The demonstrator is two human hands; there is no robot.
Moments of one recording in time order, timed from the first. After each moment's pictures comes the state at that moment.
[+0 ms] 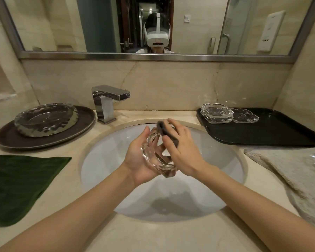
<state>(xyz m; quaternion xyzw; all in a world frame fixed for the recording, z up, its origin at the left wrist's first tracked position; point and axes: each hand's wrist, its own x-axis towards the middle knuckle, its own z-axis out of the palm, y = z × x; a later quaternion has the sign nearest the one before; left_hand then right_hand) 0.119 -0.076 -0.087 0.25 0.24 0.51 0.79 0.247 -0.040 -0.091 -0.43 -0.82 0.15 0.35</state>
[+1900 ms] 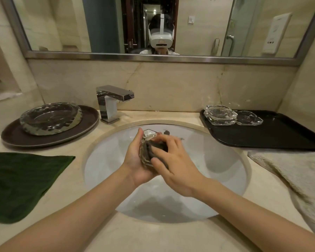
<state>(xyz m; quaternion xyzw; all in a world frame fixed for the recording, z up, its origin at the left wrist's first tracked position) 0.108 -0.071 -0.096 0.18 0.28 0.55 0.77 0.239 -0.072 -0.095 -0.32 -0.89 0.10 0.30</state>
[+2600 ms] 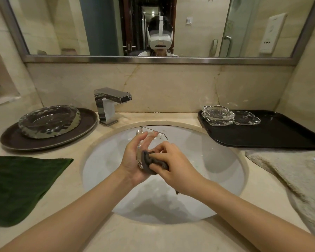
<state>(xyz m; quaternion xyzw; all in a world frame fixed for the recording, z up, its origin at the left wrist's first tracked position) 0.109 -0.071 -0.093 0.29 0.30 0.54 0.73 0.240 -0.073 -0.091 -0.34 -0.88 0.16 0.29</state>
